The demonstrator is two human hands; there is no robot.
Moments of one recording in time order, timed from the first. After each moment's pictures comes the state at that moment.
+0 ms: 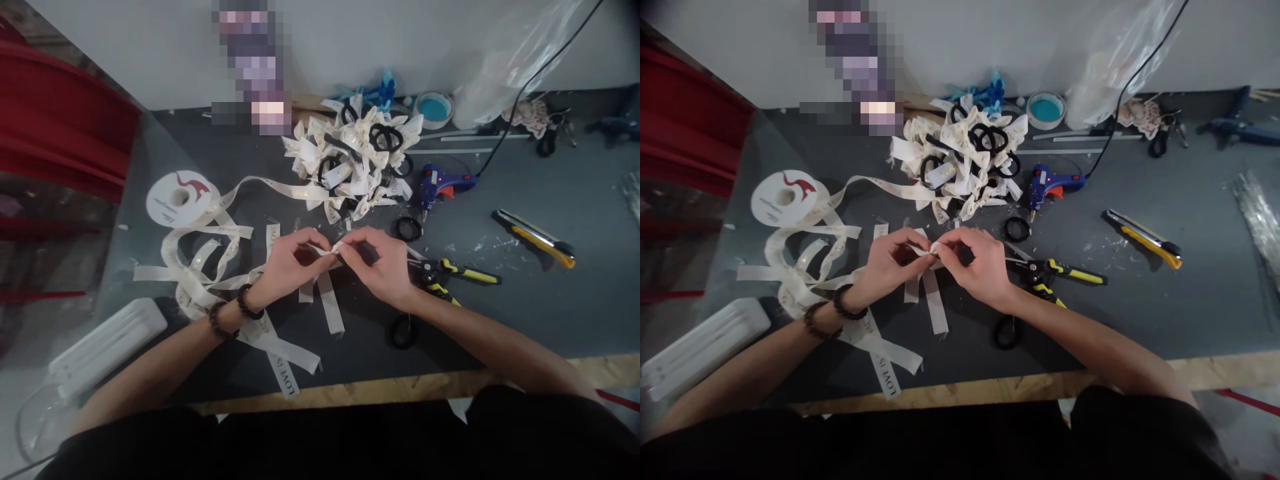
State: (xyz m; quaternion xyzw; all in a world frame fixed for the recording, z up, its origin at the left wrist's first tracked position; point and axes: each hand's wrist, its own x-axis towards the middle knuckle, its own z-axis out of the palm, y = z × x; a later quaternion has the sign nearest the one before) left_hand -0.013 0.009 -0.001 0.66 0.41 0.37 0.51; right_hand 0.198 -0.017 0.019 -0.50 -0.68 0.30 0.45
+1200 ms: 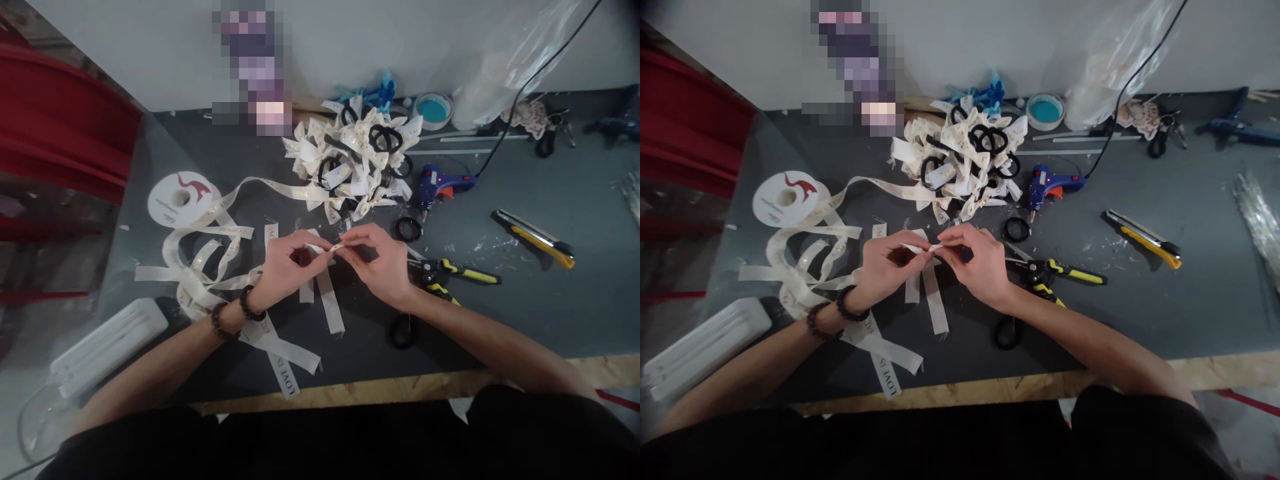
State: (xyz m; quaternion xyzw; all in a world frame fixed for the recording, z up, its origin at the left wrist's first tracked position) left_hand -0.009 0.004 0.009 0.67 0.44 0.41 0.43; right_hand 0.198 -0.017 0.014 -0.52 -0.67 0.30 0.44
